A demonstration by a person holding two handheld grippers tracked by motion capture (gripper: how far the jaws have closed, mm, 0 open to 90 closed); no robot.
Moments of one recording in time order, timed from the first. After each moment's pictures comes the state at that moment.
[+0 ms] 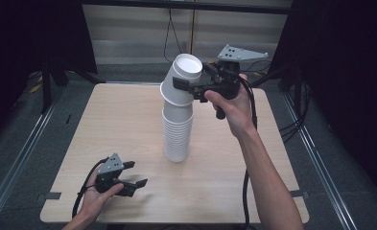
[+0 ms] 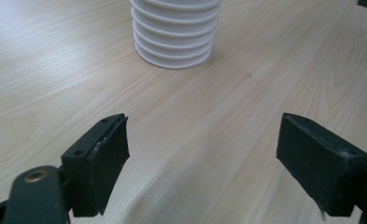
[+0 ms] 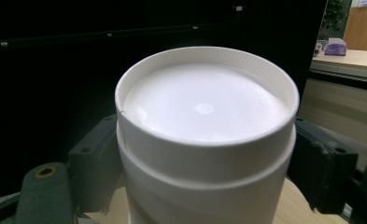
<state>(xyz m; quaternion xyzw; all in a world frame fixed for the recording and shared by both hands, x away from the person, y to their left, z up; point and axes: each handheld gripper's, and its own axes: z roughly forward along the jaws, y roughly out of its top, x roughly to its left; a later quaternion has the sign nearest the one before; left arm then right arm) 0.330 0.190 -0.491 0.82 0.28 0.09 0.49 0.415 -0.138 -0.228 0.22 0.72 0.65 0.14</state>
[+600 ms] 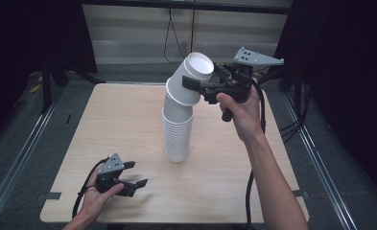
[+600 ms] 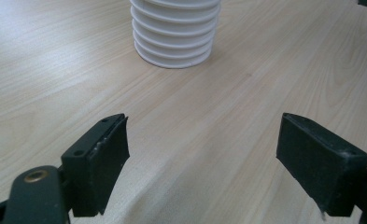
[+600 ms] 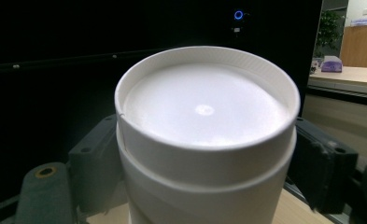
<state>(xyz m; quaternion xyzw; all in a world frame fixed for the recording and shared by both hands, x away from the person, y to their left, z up) 0.330 0.190 -0.491 0.82 0.28 0.09 0.48 0.401 -0.158 -0.227 0.22 0.69 0.68 0.14</state>
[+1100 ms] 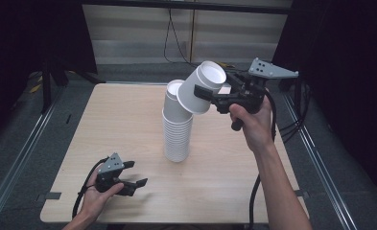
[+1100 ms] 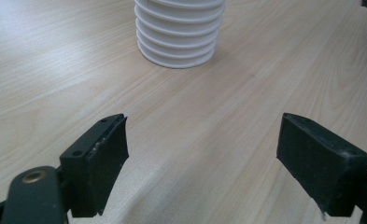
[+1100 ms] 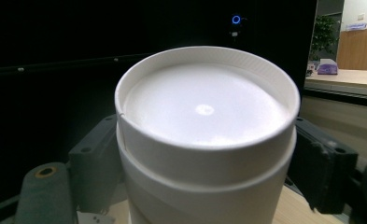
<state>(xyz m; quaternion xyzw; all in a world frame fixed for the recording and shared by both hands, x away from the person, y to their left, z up) 0.331 0.191 -0.492 0.82 0.29 0.09 0.48 0.380 -0.181 -0.237 0.22 0.68 0.69 0.15</state>
